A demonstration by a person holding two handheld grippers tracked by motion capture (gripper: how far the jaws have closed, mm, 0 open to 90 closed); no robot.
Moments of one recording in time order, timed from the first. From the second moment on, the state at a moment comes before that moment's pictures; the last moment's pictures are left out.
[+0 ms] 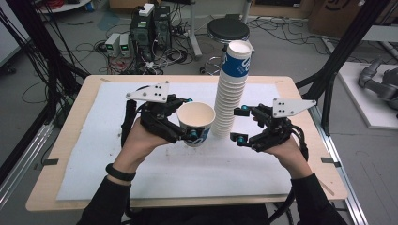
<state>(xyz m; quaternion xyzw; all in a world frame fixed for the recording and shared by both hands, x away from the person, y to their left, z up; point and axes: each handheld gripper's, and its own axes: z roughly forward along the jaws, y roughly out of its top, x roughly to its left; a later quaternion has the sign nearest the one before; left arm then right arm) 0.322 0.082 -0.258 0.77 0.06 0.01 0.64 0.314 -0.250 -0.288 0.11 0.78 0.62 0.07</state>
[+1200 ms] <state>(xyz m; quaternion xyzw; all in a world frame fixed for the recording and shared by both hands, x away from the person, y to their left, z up) 0.322 0.090 -0.256 0.76 0.08 0.03 0.64 0.318 -0.265 -0.286 0.12 0.77 0.62 0.09</state>
